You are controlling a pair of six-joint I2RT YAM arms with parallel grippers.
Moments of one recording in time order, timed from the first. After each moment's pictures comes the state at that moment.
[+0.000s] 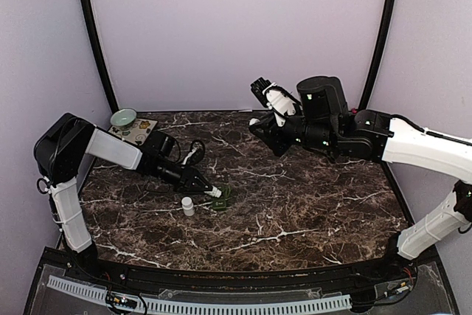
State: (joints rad) left arm -0.46 1.89 0.94 0.00 0.96 -0.39; right arm 1.03 1.38 1.27 -0.29 0.20 -0.06
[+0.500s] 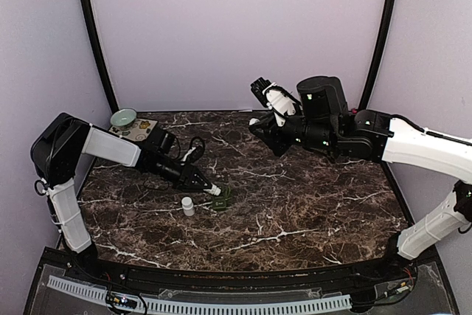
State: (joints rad) left arm -0.47 1.87 0.97 -0.07 0.93 -0.35; right arm 1.03 1.38 1.27 -0.29 0.20 -0.06
